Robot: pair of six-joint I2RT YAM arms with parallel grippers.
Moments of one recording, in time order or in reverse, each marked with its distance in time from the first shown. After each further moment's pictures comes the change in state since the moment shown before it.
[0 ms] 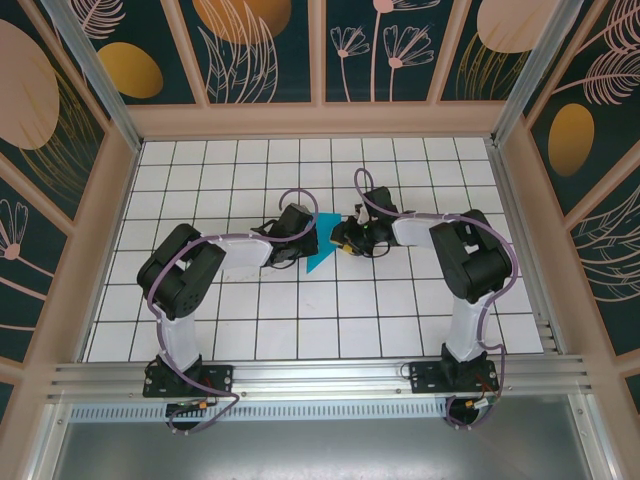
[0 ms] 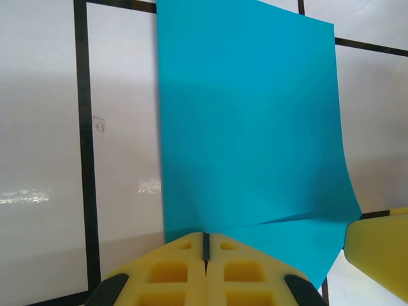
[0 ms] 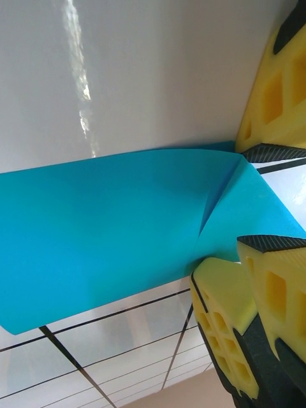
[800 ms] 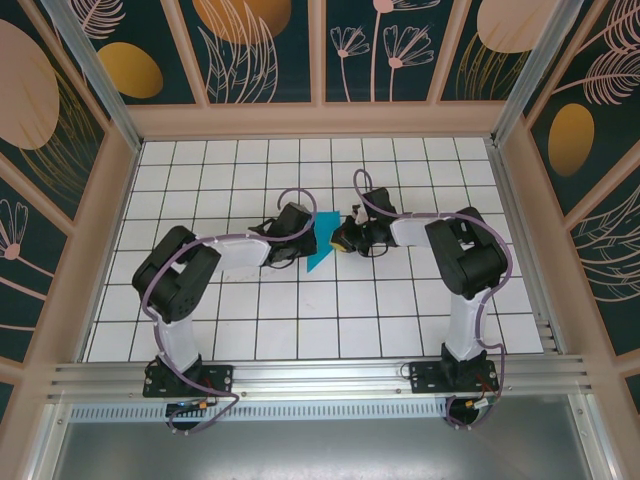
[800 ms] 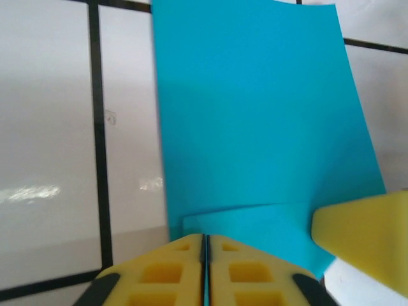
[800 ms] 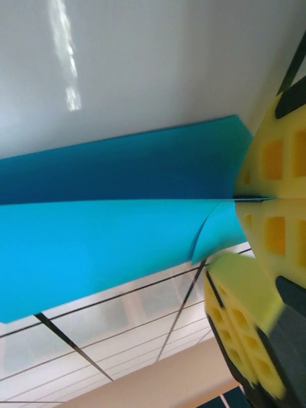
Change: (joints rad) left arm 0.002 -0.050 0.000 -0.054 -0.013 0.008; right arm -0.005 0.037 -0.002 0.083 -0.064 0.071
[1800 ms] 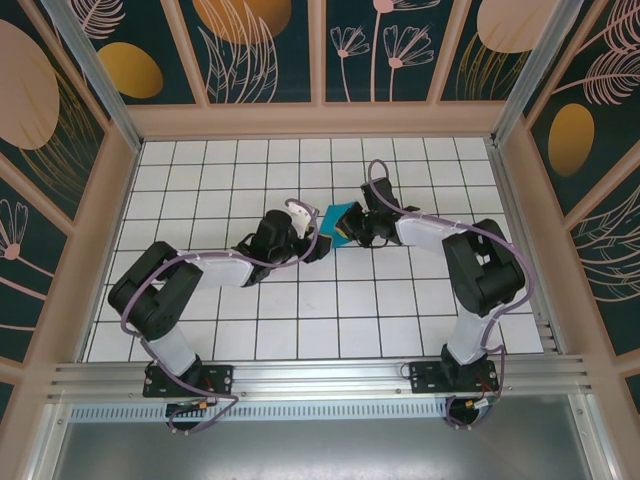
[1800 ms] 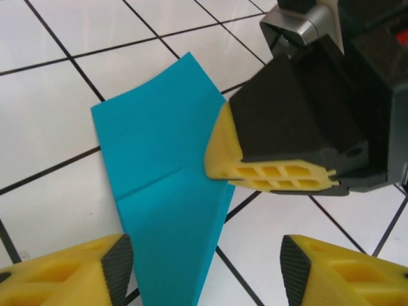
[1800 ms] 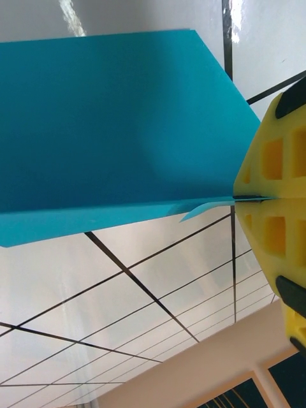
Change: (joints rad) left arm 0.002 -0.132 -0.259 0.529 0.196 0.496; right arm 0.031 -0.144 0.026 -0.100 0.233 0.289
